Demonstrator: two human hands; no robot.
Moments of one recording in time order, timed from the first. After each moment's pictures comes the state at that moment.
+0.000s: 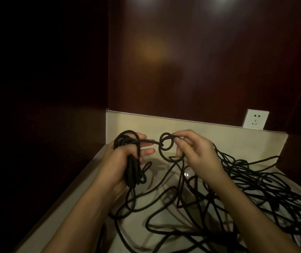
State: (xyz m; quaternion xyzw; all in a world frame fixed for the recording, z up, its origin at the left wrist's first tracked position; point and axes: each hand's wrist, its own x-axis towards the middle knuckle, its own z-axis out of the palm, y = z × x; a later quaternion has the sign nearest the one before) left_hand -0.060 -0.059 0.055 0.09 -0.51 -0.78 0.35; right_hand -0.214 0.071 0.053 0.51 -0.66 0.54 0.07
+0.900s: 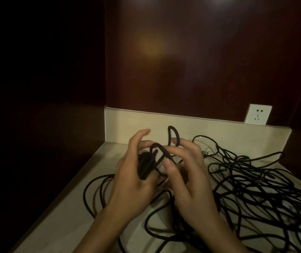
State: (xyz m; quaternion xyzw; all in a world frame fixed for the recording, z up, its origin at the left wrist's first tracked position) left_hand -0.056 -0.030 0.020 0.01 -0.77 -0.44 0.47; right_hand -0.142 0.083 0.016 0.51 -0.62 0.56 0.19
